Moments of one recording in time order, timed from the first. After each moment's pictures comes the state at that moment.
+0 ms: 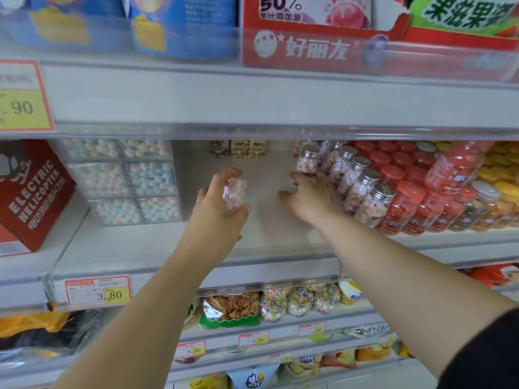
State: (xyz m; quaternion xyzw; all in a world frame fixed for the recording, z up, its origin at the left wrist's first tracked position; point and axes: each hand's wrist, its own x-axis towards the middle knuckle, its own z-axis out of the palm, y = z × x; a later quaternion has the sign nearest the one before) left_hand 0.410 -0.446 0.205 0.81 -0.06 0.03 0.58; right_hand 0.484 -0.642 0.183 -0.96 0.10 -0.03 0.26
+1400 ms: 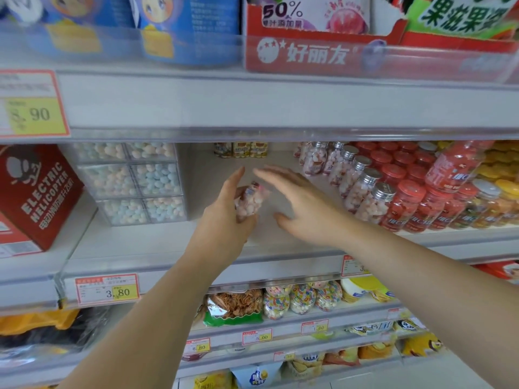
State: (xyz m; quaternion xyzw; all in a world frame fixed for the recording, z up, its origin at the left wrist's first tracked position) left_hand 0.403 -0.447 0.203 0.86 -0.10 0.03 0.51; right_hand 0.420 -0.633 0.226 -0.94 -0.25 -0.07 0.22
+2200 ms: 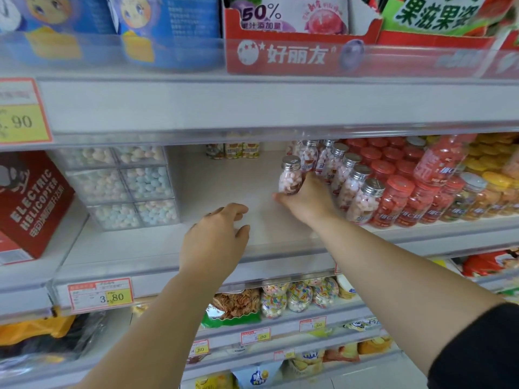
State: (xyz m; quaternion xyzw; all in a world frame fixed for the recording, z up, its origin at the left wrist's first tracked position) left_hand 0.395 -0.450 0.195 0.96 -0.08 0.08 0.26; right_hand 0.463 -0.642 0.189 -0.93 0.14 -0.10 0.34
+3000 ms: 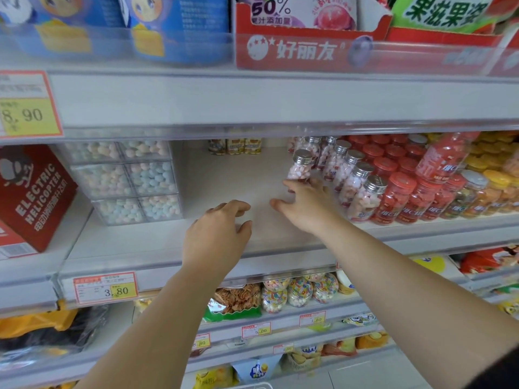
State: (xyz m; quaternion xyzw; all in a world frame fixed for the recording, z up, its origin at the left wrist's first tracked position) left_hand 0.394 -0.450 0.194 0.96 -0.07 0.07 0.26; right_hand 0.435 -0.632 0.201 -0.98 0.08 0.00 0.20
